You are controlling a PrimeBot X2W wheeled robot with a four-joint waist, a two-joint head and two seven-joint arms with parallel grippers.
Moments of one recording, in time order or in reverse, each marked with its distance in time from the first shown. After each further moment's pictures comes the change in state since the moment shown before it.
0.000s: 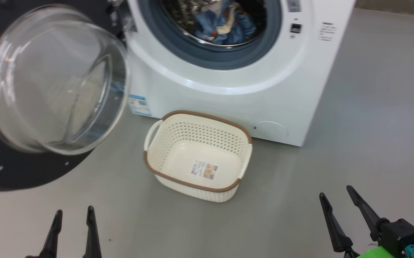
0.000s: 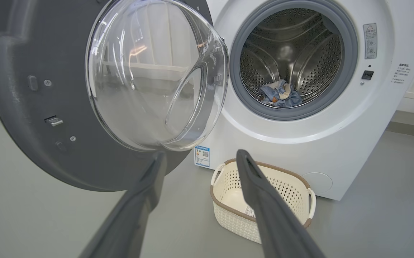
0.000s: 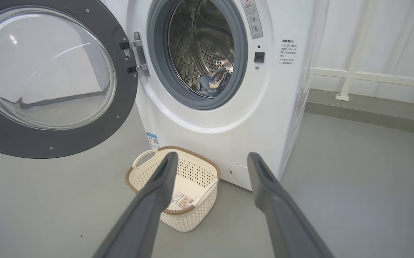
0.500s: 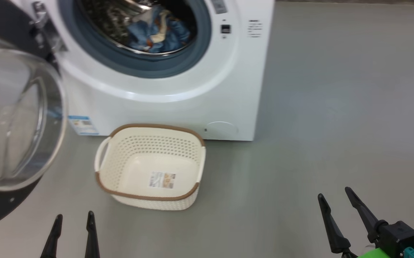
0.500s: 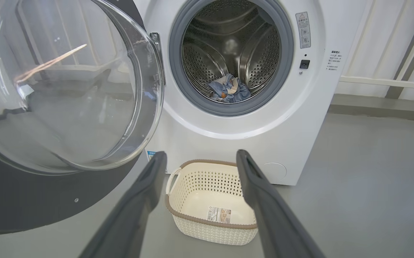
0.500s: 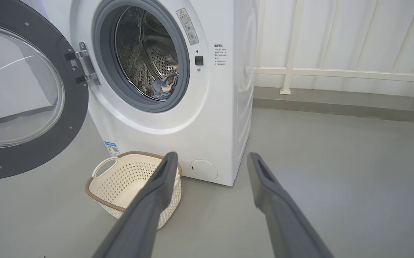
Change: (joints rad) left arm 0.011 0.039 -0.027 -0.006 -0.015 0.010 0.000; right arm 0.003 0.019 -0.001 0.011 0.001 0.000 -0.019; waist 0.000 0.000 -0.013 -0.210
